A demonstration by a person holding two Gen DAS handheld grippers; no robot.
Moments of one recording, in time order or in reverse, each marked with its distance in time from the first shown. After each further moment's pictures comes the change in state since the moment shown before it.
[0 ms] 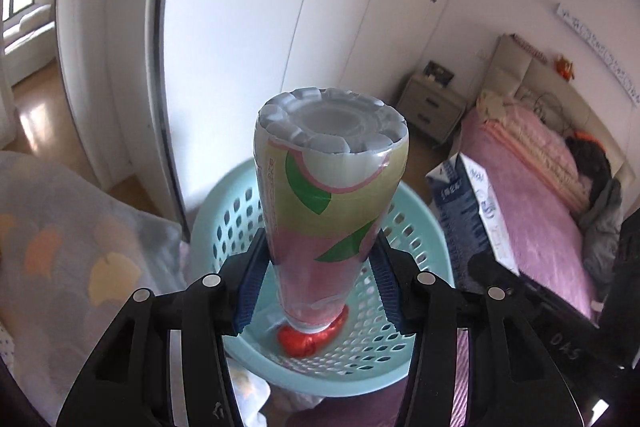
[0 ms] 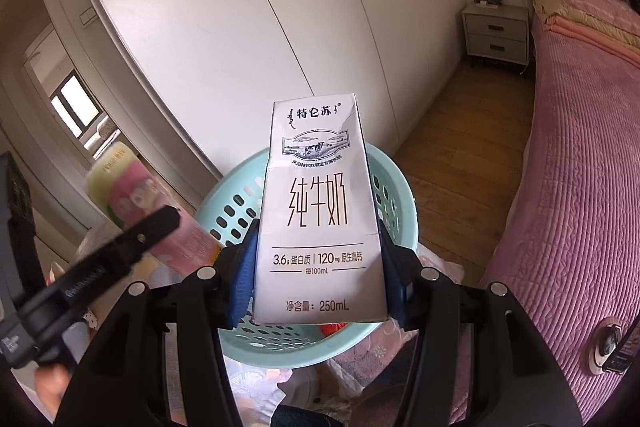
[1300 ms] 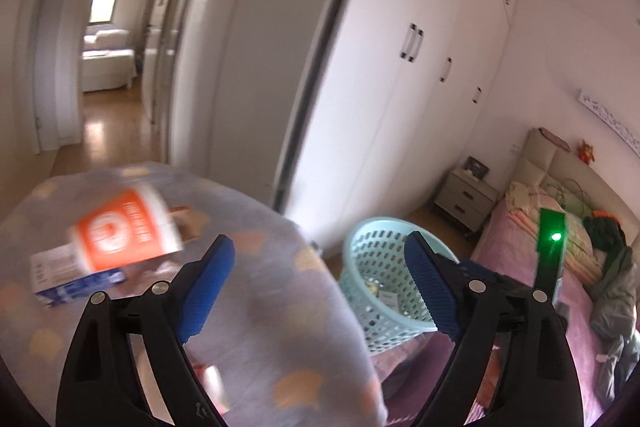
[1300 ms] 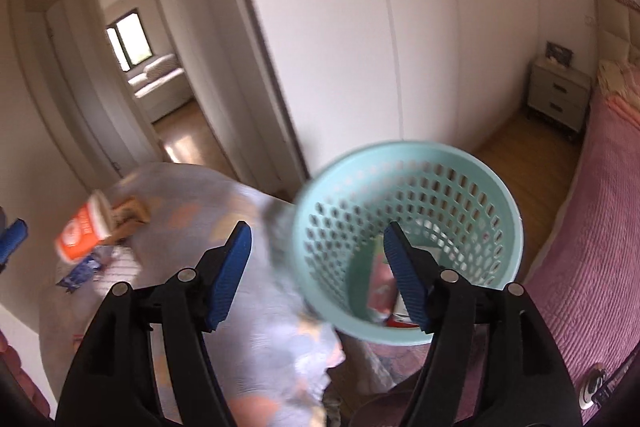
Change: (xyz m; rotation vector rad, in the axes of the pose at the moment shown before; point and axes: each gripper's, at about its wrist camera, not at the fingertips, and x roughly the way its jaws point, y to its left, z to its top) left arm -0.253 0.100 -0.067 -0.152 -0.350 0.154; right arm -0.027 0.141 -0.036 -0.302 -0.011 0.123
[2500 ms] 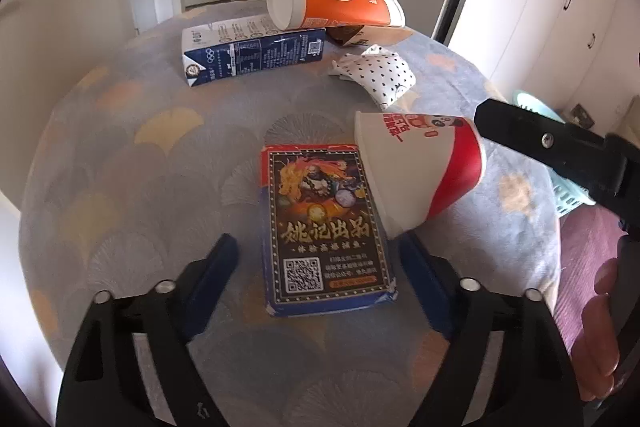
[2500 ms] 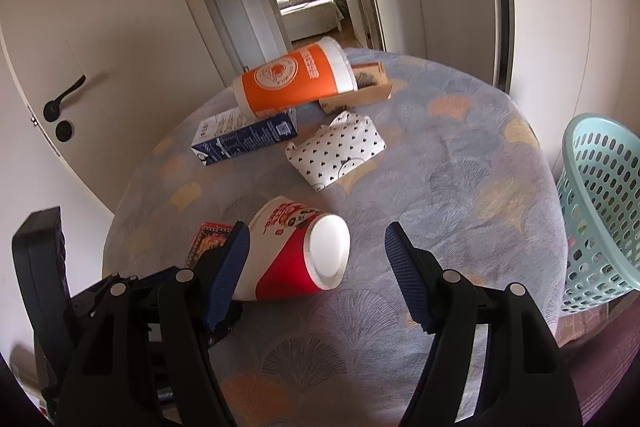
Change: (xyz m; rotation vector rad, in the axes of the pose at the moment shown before) left arm -0.027 0.114 -0.143 -0.102 0.333 0.392; right arm 0.017 0.198 -0.113 -0.313 0.218 0.411
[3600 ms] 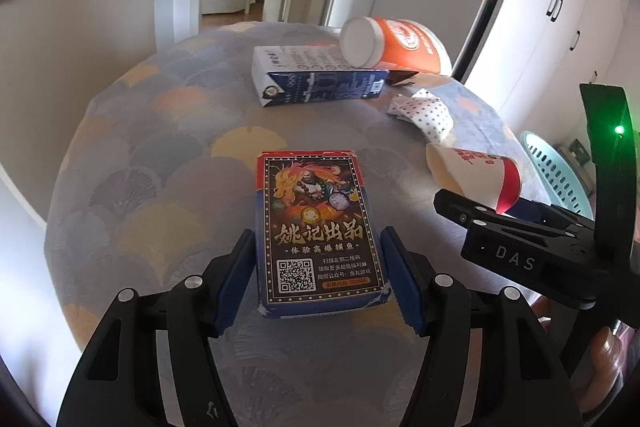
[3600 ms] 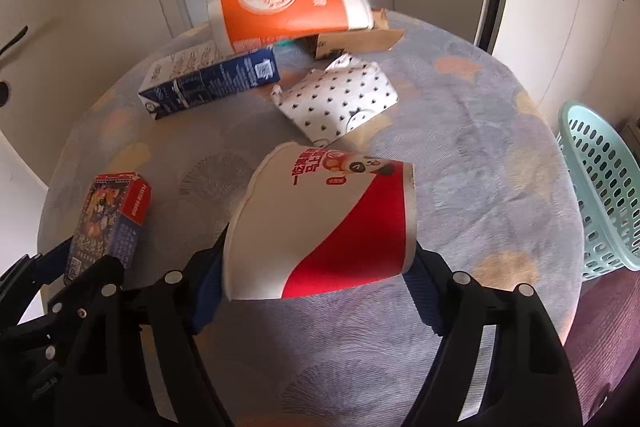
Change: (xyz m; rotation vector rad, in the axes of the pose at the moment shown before) left arm -0.020 0.061 0.004 -0.091 -0.087 -0.038; right arm 0.060 0.038 -0.011 -0.026 0.112 -0.238
